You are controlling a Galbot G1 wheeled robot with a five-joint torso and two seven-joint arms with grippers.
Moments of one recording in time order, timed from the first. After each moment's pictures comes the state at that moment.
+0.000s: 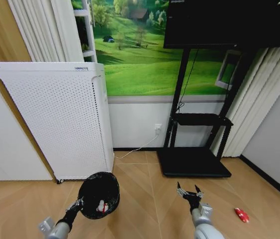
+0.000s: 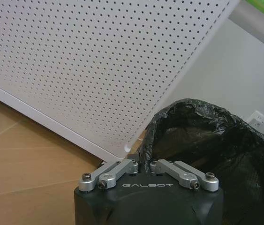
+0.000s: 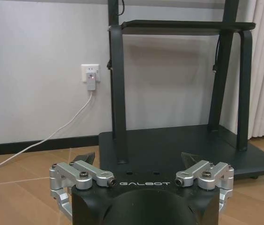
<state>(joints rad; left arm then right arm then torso) 1.70 -1.25 -0.69 -2.01 -0.93 0.19 -0.06 -1.53 1.23 0.52 1.90 0.37 -0.08 0.32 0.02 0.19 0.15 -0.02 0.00</state>
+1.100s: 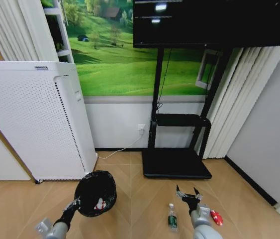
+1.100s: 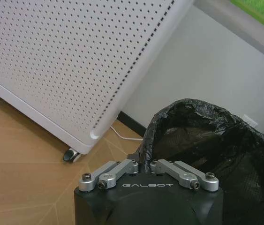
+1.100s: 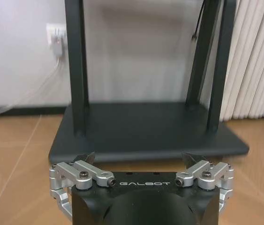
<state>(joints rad) 1.67 -1.27 -0.73 -1.99 -0.96 0.16 -0.09 -1.53 1.17 0.45 1.89 0.43 -0.22 0.37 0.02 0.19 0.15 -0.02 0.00</state>
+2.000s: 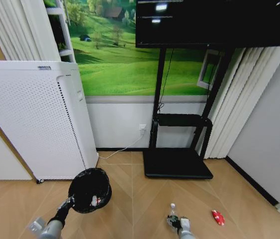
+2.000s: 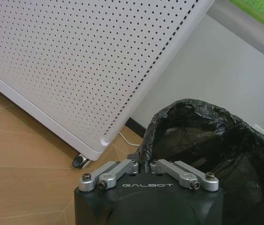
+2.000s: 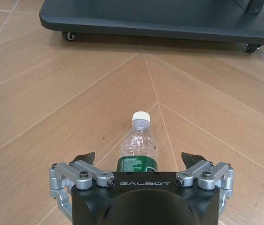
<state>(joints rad) 1.66 -1.27 -0.76 -1.96 -0.99 0.15 -0.08 -1.34 1.27 0.29 1.38 0.40 -0.28 0.35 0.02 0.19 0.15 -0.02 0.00</state>
